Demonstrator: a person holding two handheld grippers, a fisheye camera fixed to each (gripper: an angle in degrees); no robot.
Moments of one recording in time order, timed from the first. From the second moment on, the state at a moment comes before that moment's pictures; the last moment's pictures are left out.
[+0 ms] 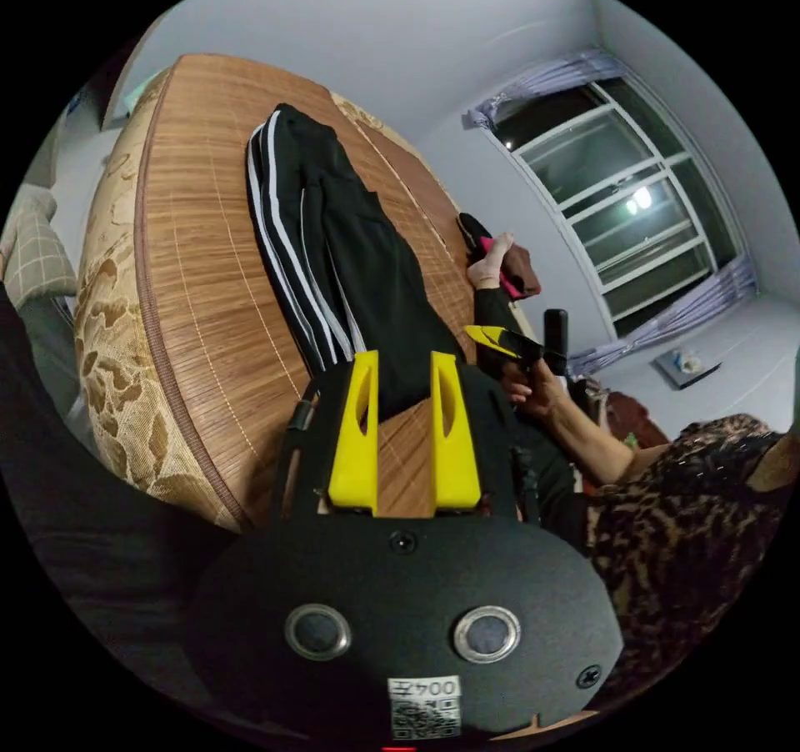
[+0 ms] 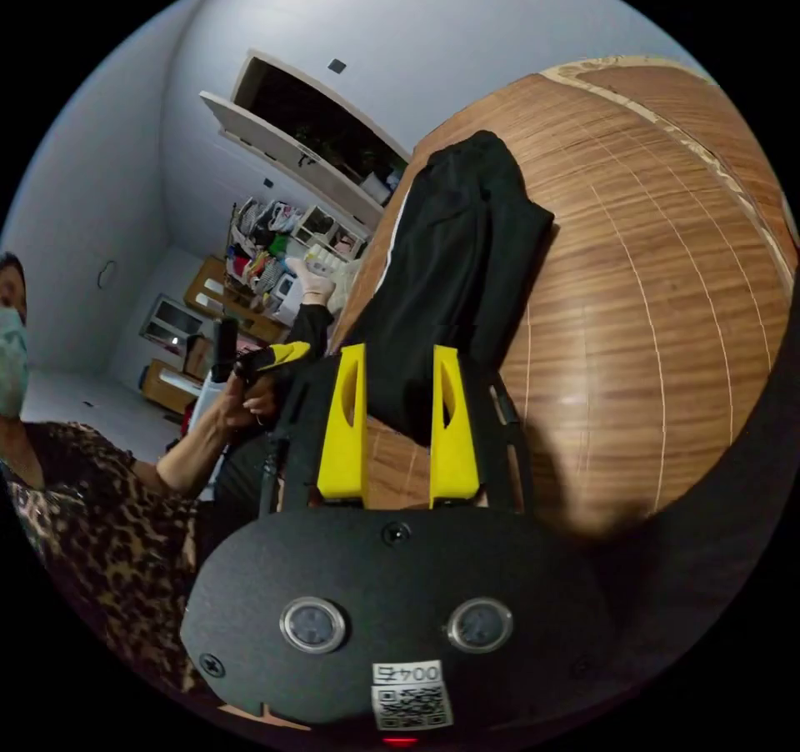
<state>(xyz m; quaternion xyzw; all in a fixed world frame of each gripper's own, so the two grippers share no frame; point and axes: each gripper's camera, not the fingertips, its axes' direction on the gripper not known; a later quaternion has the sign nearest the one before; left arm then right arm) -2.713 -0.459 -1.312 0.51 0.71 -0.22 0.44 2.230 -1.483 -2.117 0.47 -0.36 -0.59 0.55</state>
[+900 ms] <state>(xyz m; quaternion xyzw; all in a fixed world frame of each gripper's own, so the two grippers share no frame) -2.648 -0.419 -1.430 0.55 0.52 -0.17 0.63 2.025 -1.242 -2.103 0.48 -0.07 -0.59 0.65</state>
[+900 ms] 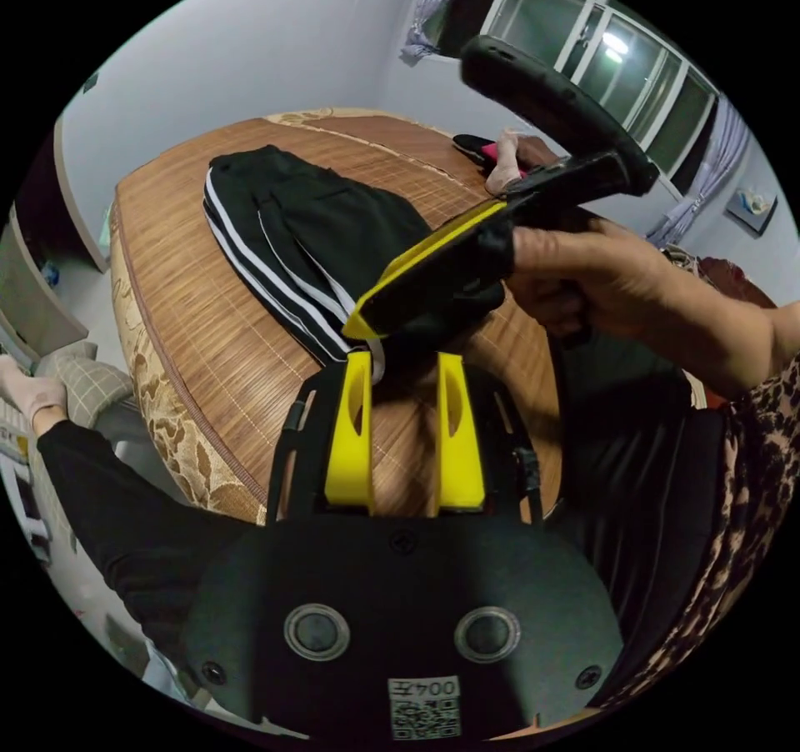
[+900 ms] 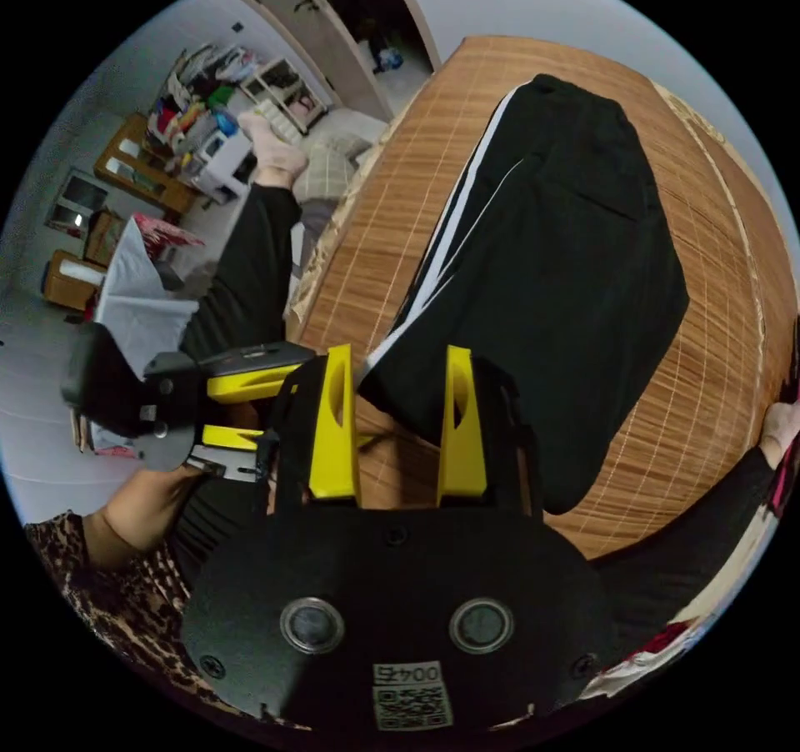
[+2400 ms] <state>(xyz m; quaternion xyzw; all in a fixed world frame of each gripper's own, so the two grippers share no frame) -2.725 -0.598 -1.231 0.47 0.79 0.00 0.40 2.092 -1.290 -2.054 0.52 -0.14 -0.64 0.55</state>
